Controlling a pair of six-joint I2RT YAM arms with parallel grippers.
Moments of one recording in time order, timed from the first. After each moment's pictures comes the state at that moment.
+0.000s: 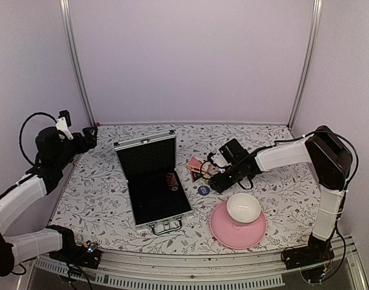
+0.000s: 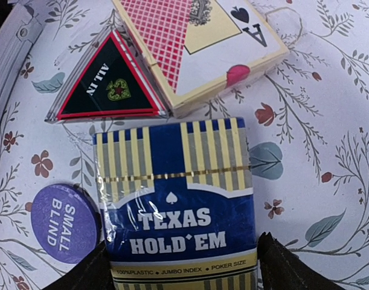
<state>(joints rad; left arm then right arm) -0.09 0.92 0.55 0.24 0.00 -0.31 0.72 1.93 1.13 -0.21 0.02 0.02</state>
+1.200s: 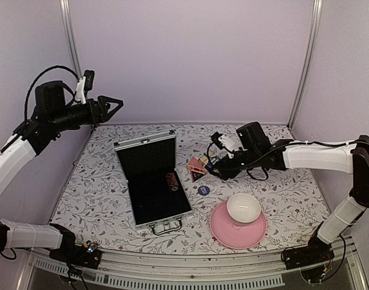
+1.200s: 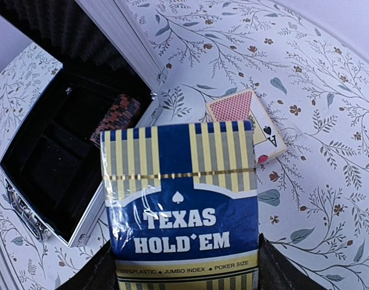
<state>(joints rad) -0.30 1.08 1.15 -0.27 0.38 -0.31 0.72 1.60 1.04 -0.17 -0.17 -0.01</state>
